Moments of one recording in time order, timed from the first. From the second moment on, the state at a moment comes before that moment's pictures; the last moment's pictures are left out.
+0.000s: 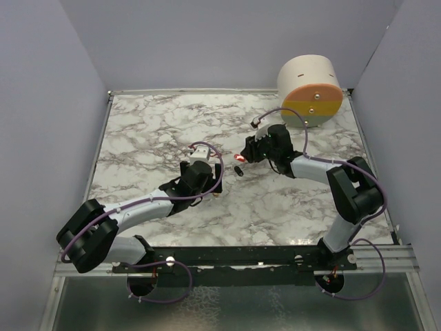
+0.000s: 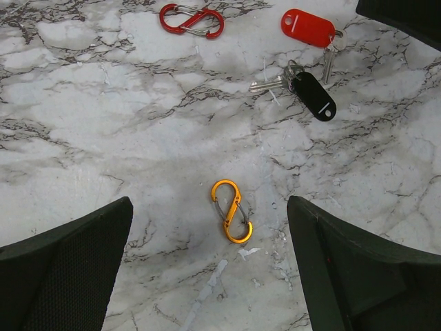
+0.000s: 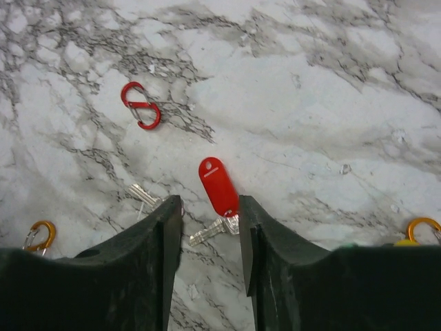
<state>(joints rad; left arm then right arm) -0.80 1.30 0.60 0.04 -0.38 -0.53 0.47 1.74 0.90 0.36 -0.28 0.05</state>
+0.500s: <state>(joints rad) -0.80 1.30 0.60 0.05 -0.37 -0.53 0.47 1.78 0.88 0.31 -0.20 0.12</state>
